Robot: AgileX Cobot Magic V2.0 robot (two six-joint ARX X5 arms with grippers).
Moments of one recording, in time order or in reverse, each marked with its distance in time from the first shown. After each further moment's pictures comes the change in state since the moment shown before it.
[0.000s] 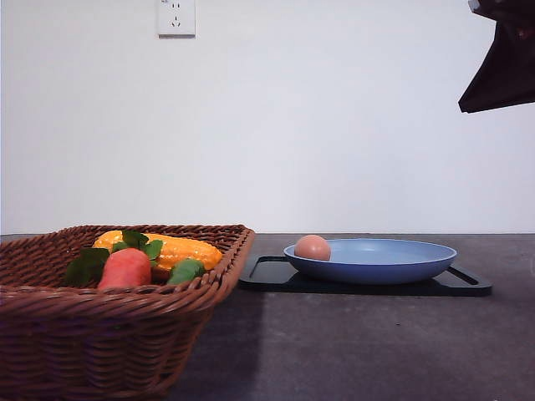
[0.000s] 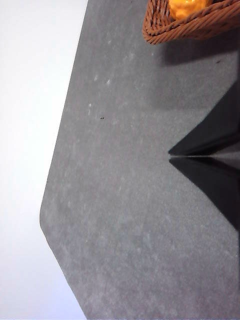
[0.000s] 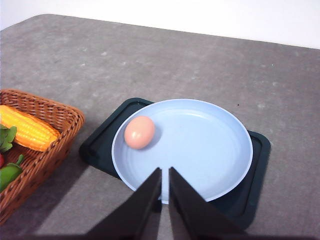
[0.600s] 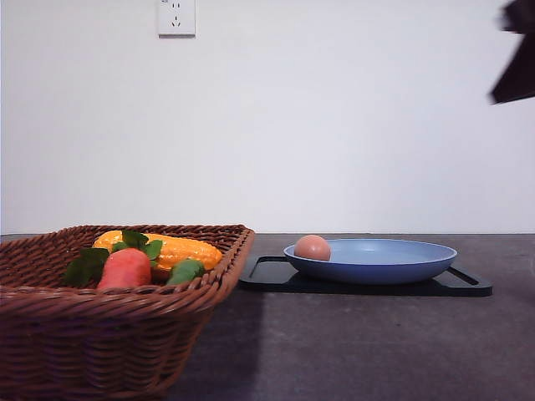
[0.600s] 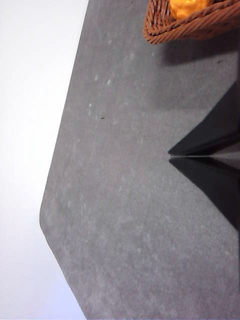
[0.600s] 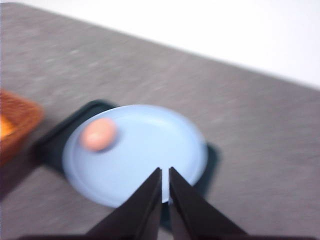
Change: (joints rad) left_arx 0.000 0.000 0.000 0.000 0.000 0.000; right_arx -0.094 -0.133 -0.054 0.005 0.060 -0.191
